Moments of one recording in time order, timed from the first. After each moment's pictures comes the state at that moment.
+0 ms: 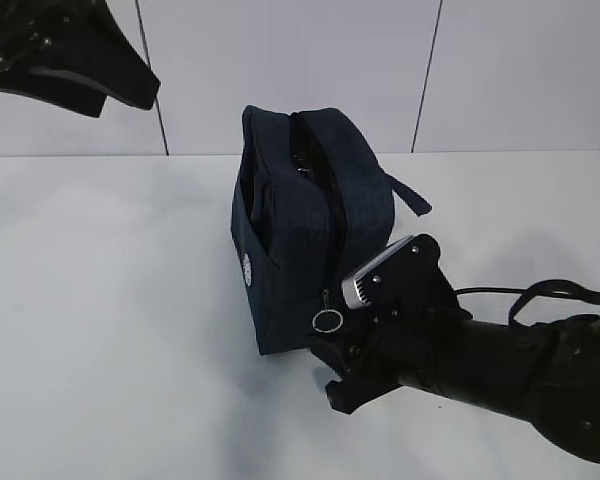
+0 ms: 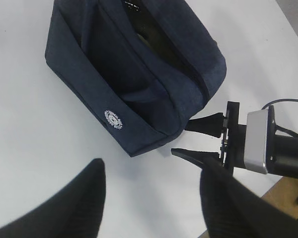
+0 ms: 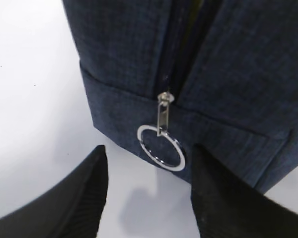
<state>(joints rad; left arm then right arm) -0.39 1.41 -1.34 -0.47 0.97 0.15 0.54 1.86 -0.57 -0.22 -0.65 0.08</state>
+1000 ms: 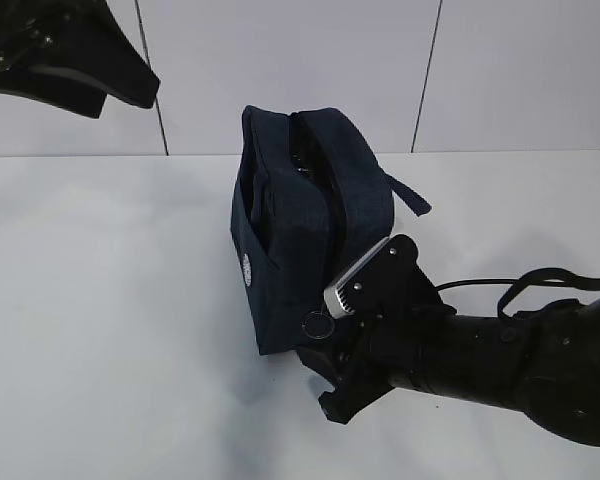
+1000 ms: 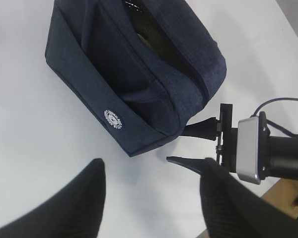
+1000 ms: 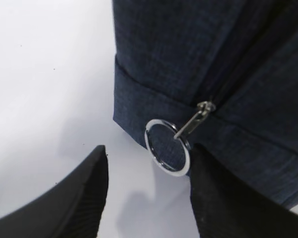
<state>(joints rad) -0.39 1.41 -1.34 -0.47 0.97 0.13 0.54 1.86 -0.62 -0.35 -0.57 0.11</state>
